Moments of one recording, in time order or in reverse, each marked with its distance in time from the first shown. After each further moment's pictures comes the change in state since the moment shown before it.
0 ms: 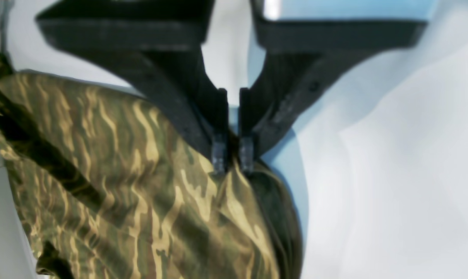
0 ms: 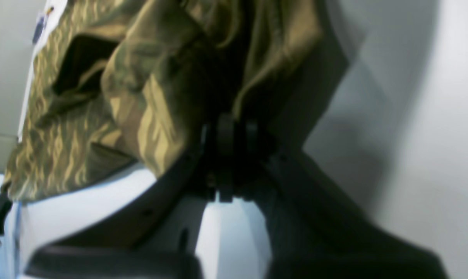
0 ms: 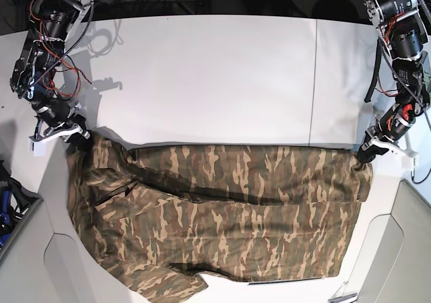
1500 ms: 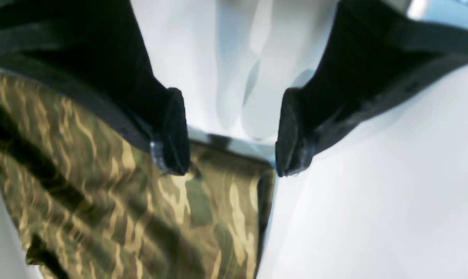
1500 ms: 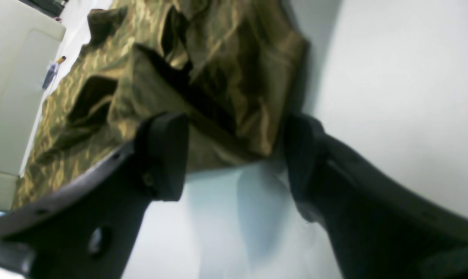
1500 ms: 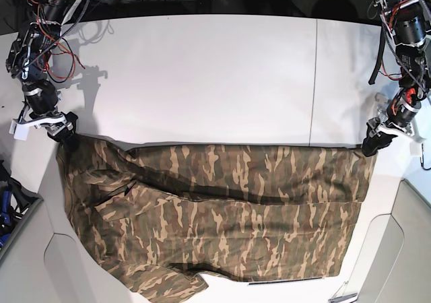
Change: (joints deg) left arm 4.9 -1.0 -0.1 0.1 2.8 -0.7 -8.9; right arm -4.1 0.5 2.5 -1.5 1.7 0.5 12.4
